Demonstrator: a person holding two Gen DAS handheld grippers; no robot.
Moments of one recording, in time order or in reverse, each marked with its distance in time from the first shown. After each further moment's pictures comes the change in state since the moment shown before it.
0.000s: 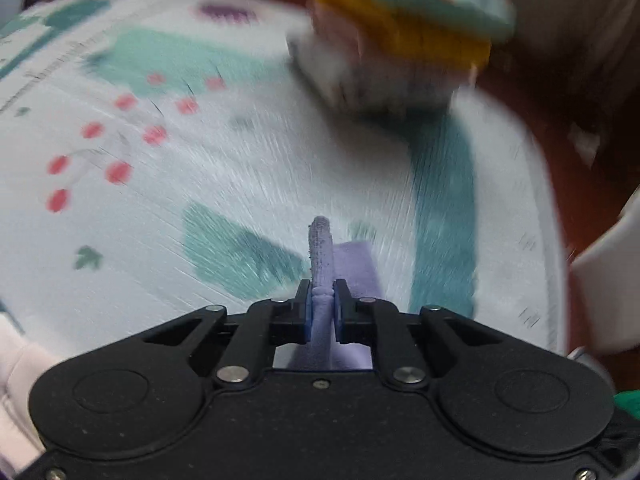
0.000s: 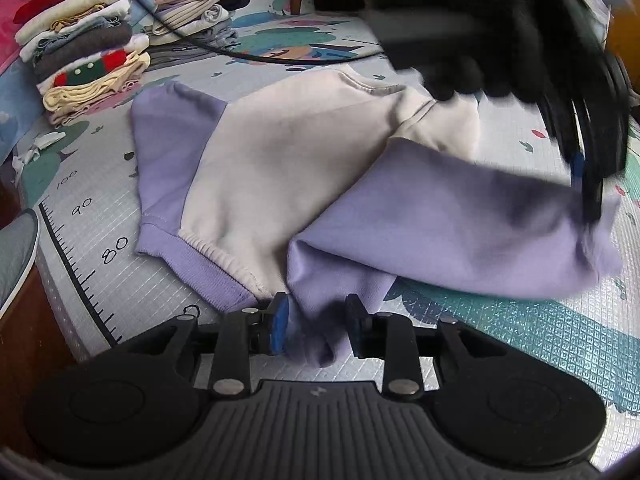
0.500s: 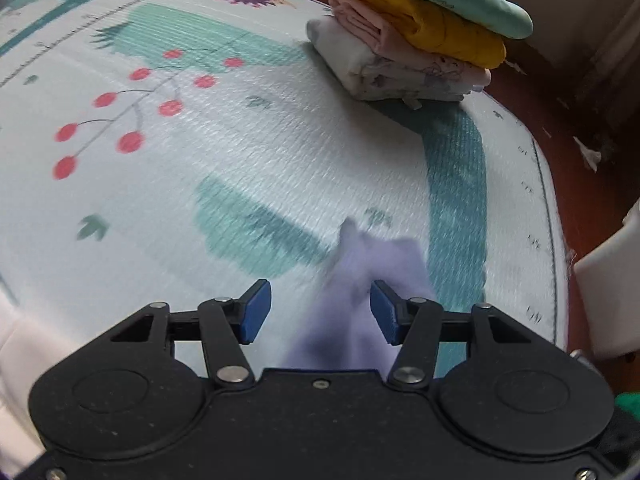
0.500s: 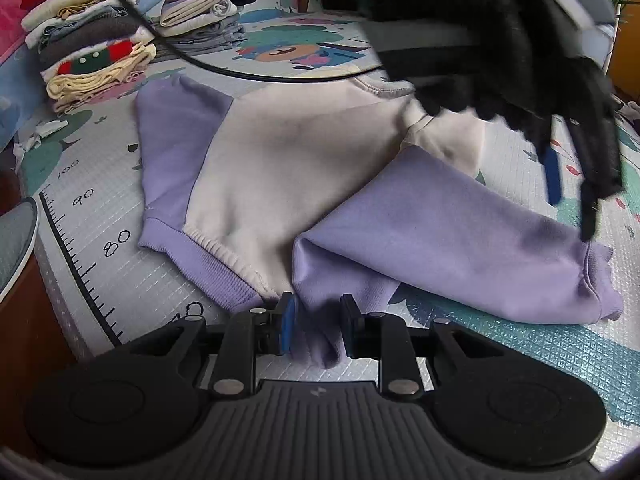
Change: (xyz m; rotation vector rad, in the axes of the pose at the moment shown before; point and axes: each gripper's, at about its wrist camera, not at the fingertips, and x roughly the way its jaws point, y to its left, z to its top) left arm 0.030 0.004 -0.002 -0.032 0.095 -0.009; right arm 0.000 0.008 0.000 -0.042 0.003 -0.010
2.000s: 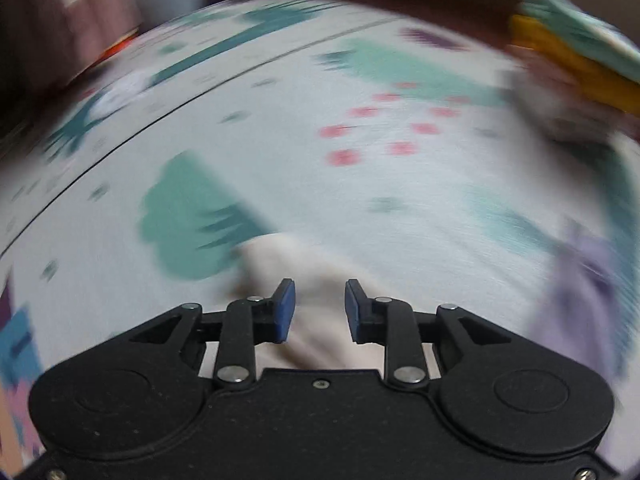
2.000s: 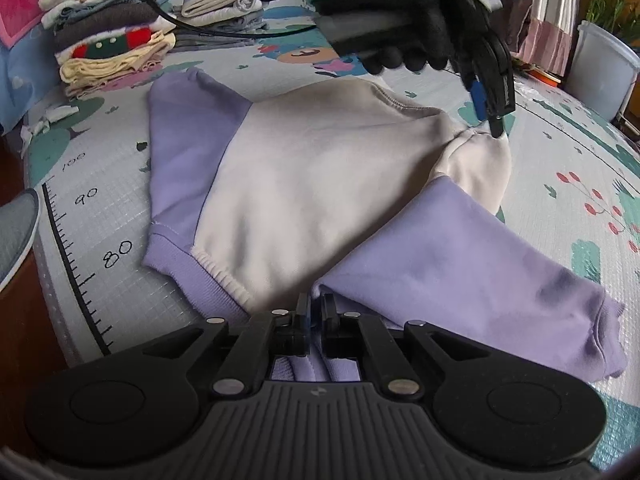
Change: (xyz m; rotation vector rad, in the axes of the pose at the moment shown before) left arm -0.097 0.081 -0.062 -0.026 -0.136 0.419; right arm 0.008 0.006 0.023 -0.082 0.007 0.014
